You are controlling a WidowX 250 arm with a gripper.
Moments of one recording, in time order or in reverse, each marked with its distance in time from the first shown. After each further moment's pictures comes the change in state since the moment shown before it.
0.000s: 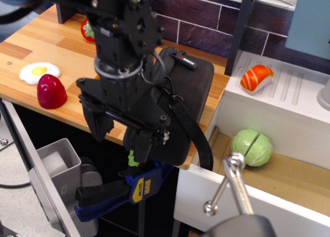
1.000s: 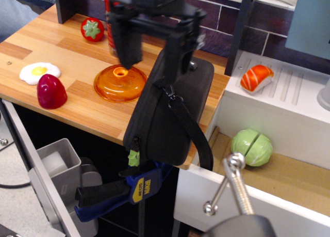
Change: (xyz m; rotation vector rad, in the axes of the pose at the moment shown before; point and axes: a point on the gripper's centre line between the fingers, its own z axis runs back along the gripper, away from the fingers) arm 0.029 -0.006 0.077 -0.145 0.115 -0.079
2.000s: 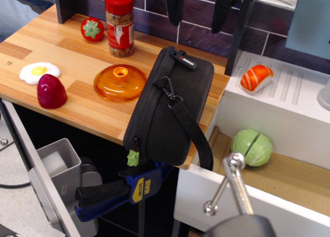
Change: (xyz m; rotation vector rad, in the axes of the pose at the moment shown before) arm 0.133 0.018 -0.004 0.055 -0.035 0.238
